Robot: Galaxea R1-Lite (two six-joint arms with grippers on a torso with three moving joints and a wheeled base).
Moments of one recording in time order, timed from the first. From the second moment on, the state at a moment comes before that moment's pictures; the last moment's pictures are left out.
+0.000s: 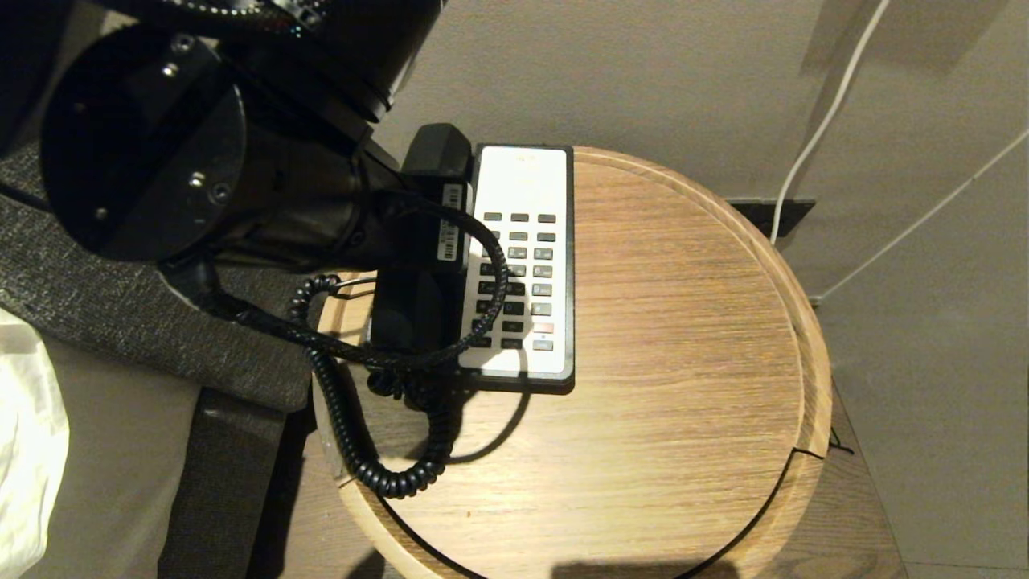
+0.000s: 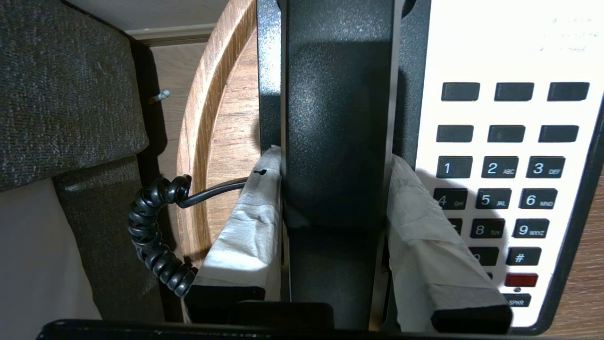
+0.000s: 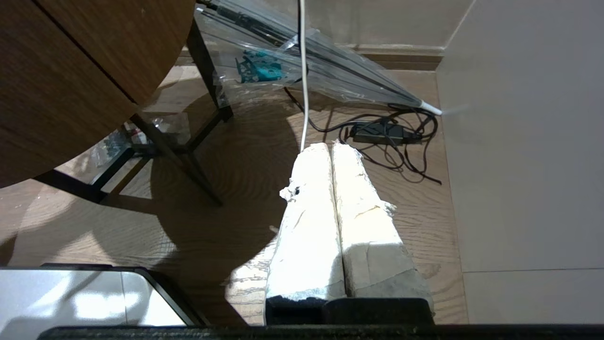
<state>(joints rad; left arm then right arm) -0.93 1.70 -1.87 0.83 0.70 -0.45 0.01 0.01 0.00 0.01 0.00 -0.06</state>
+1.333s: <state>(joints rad) -0.97 1.50 -1.87 0.84 0.69 -0.47 0.01 0.01 0.00 0.01 0.00 -0.06</state>
